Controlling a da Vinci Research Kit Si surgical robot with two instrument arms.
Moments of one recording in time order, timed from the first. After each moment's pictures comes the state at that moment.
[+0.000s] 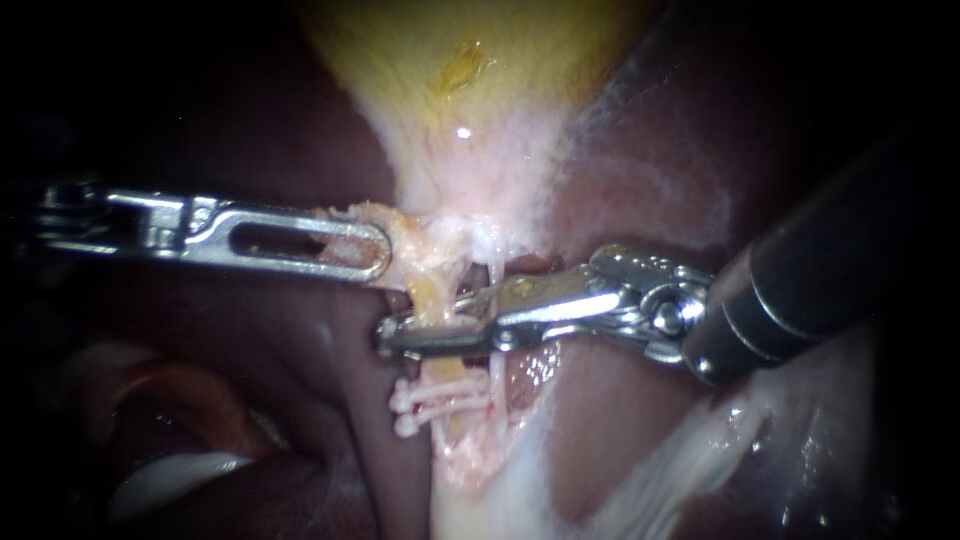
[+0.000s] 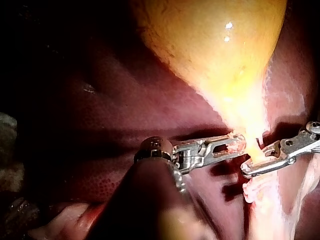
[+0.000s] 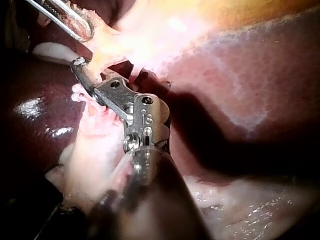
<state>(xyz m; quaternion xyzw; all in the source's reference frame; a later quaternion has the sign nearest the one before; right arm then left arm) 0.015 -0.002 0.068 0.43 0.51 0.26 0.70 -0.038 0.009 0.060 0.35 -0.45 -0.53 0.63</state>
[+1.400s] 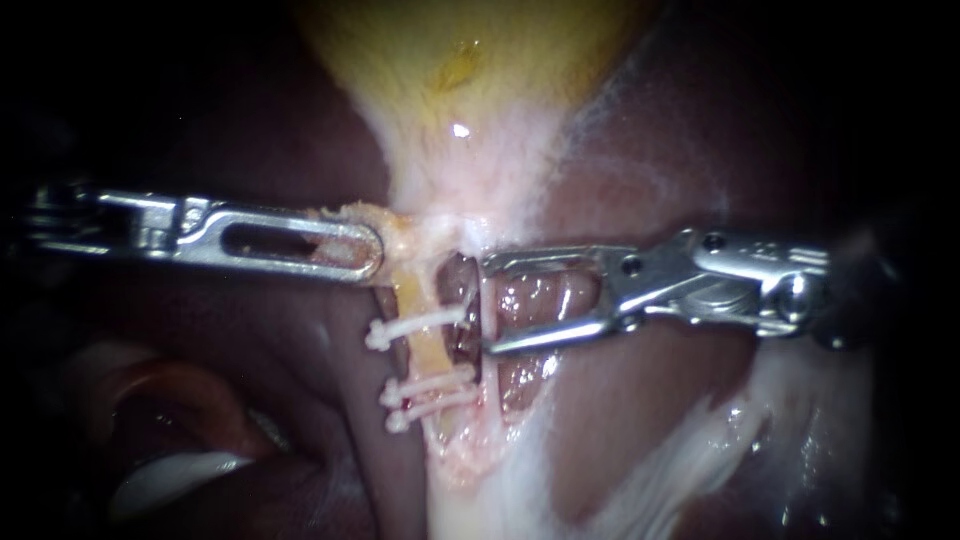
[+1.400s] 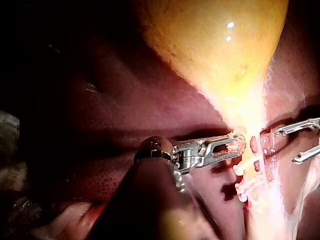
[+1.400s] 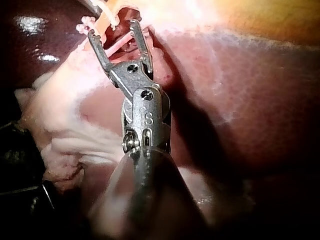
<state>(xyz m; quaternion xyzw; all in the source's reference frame) 0.005 0.001 0.065 0.27 0.59 0.15 0.75 -0.037 0.009 0.060 0.35 -0.45 -0.53 0.63</state>
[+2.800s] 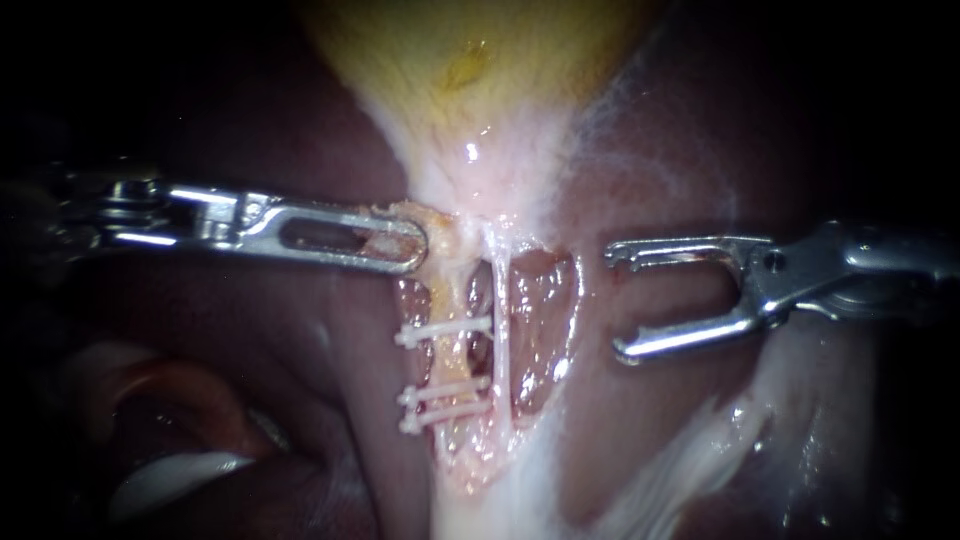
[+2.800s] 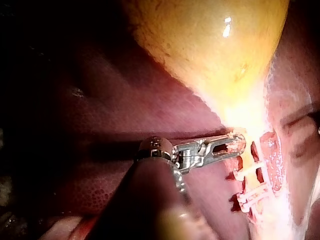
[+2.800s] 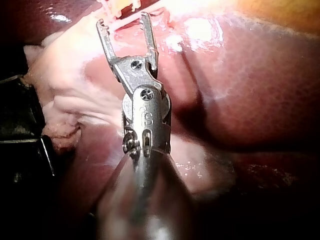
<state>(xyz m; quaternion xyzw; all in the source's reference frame) -0.001 0.001 0.060 0.26 0.59 0.13 0.75 -0.041 0.010 0.067 0.34 -0.44 -0.53 0.65</state>
